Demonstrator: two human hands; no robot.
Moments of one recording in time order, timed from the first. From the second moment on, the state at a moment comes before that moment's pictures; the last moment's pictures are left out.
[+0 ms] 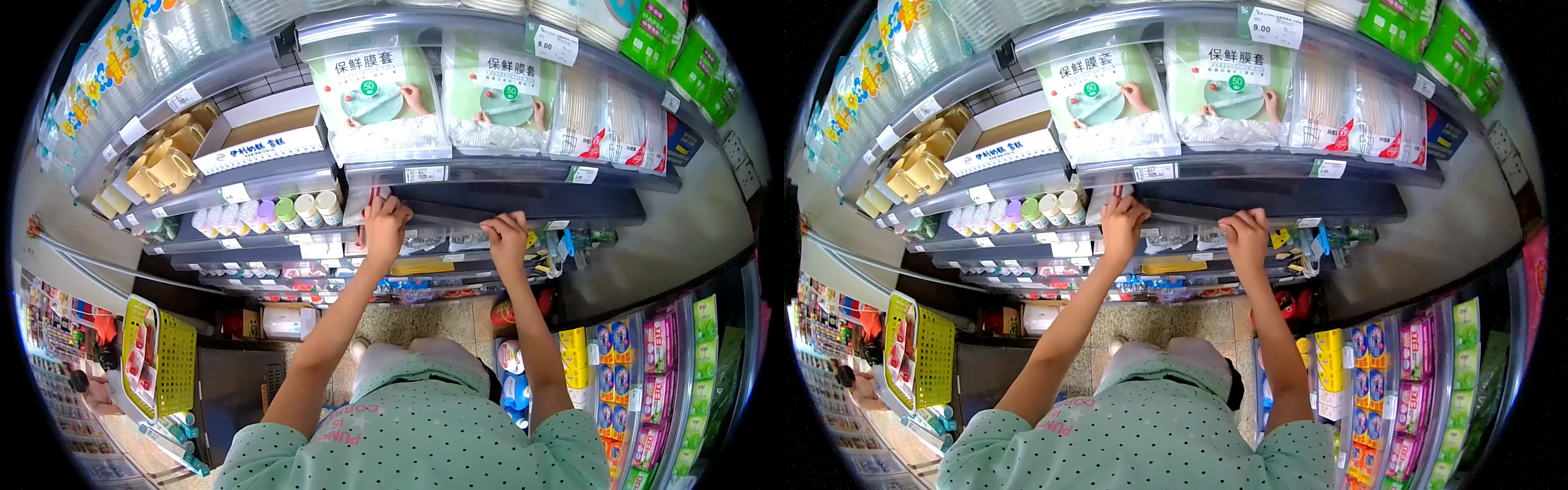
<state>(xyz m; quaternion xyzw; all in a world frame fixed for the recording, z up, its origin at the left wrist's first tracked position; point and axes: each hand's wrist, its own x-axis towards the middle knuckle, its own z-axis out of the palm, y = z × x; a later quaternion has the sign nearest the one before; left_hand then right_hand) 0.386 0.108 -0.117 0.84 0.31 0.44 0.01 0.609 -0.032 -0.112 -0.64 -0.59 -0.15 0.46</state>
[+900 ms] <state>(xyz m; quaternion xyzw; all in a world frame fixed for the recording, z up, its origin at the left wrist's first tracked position) 0.210 0.030 -0.056 0.70 0.41 0.52 0.28 0.504 -0.058 -0.036 -0.60 -0.61 0.08 0.52</state>
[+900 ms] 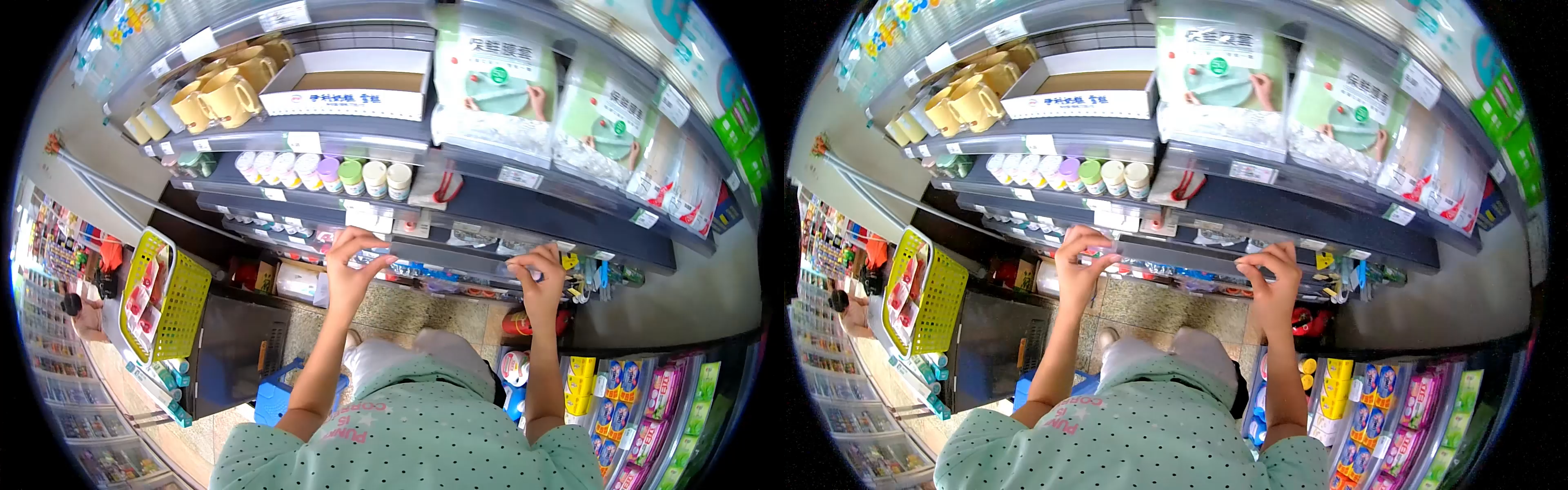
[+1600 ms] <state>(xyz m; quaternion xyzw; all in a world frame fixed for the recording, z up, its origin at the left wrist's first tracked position) -0.052 -0.011 -0.025 0.51 0.59 0.59 0.21 0.240 0.062 -0.037 -0.44 -0.74 0.32 0.41</state>
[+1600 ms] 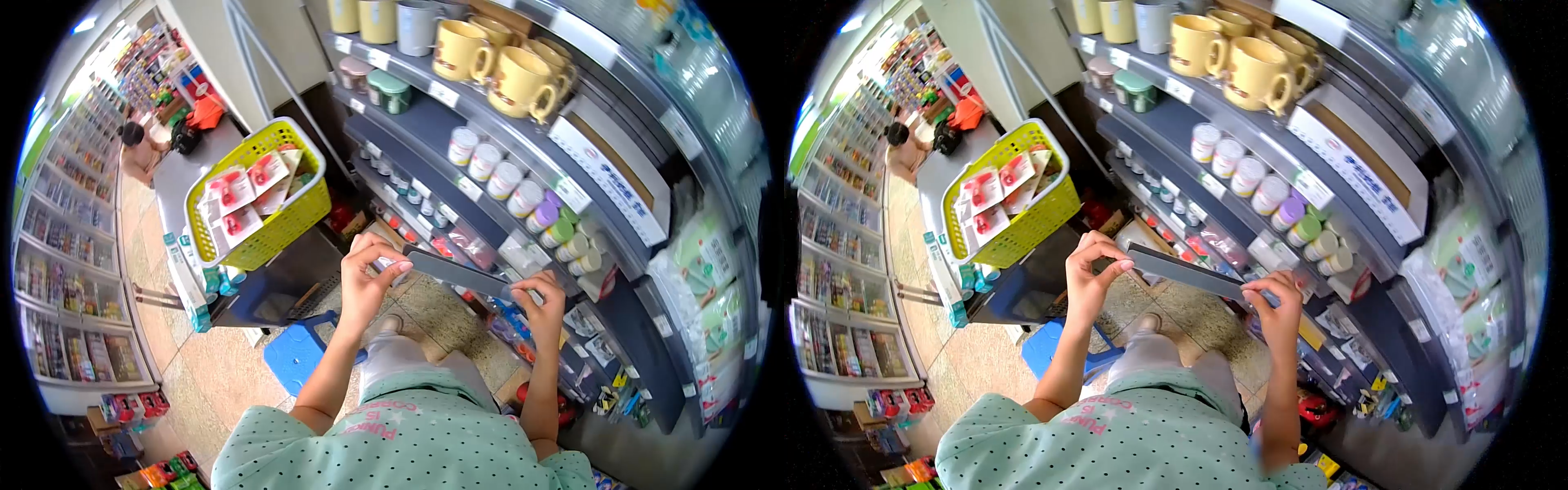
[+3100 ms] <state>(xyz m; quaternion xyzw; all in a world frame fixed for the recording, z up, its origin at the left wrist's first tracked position) -0.234 0.013 -0.120 0.35 0.78 0.49 -0.15 -0.192 0.260 -0.063 -0.14 -0.94 0.02 0.32</state>
